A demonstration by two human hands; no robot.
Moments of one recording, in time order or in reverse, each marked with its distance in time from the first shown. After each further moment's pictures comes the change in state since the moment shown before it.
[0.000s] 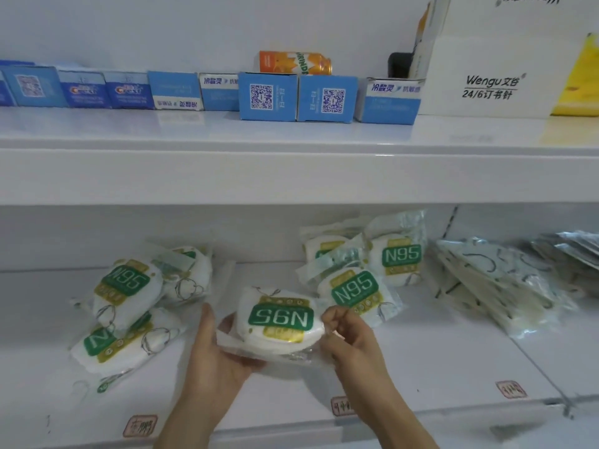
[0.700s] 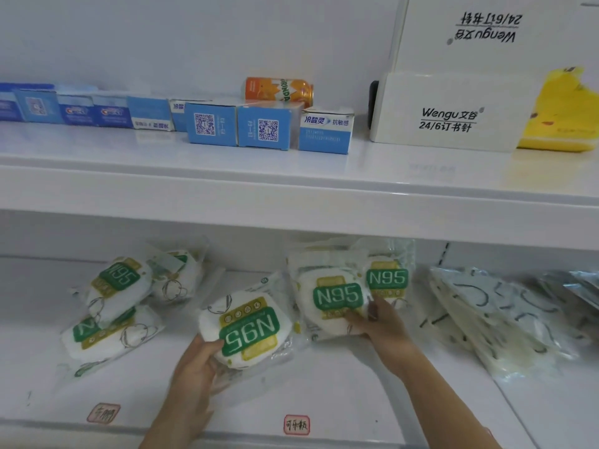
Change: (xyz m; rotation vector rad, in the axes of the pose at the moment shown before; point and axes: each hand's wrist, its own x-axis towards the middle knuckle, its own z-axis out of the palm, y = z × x) left_hand -0.005 -0.041 0.020 0.185 0.260 0.238; right_hand 0.106 -0.017 -0.132 -0.279 -0.003 0.092
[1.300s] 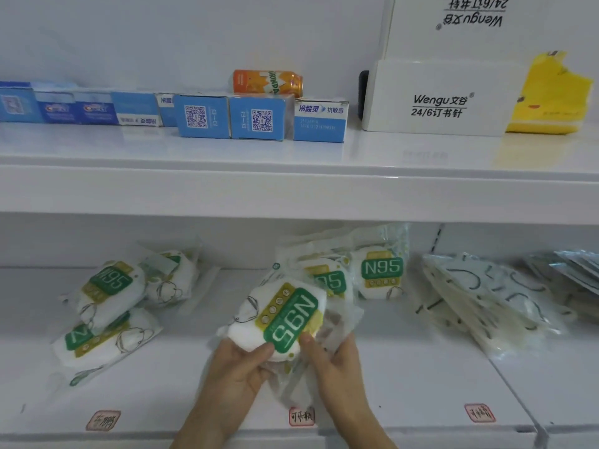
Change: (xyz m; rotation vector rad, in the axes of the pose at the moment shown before) left_hand -0.015 -0.010 0.034 -0.203 -0.325 -0.063; right_hand -0.102 0.002 0.097 0.174 0.087 -0.172
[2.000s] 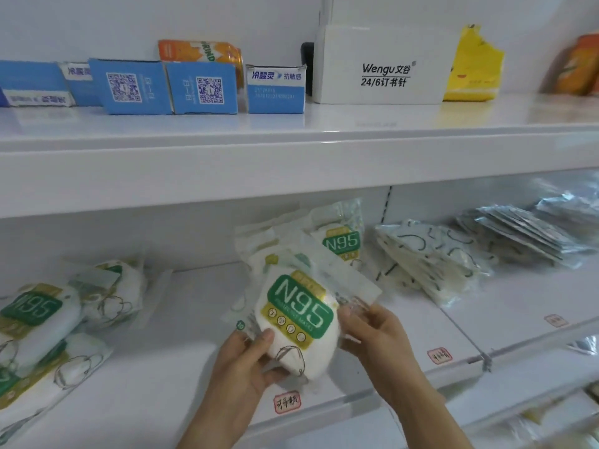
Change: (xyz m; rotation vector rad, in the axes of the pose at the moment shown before) left_hand 0.001 -0.015 0.014 0.163 -0.143 -0.185; right_hand -0.014 -0.044 -0.064 0.161 0.208 0.177
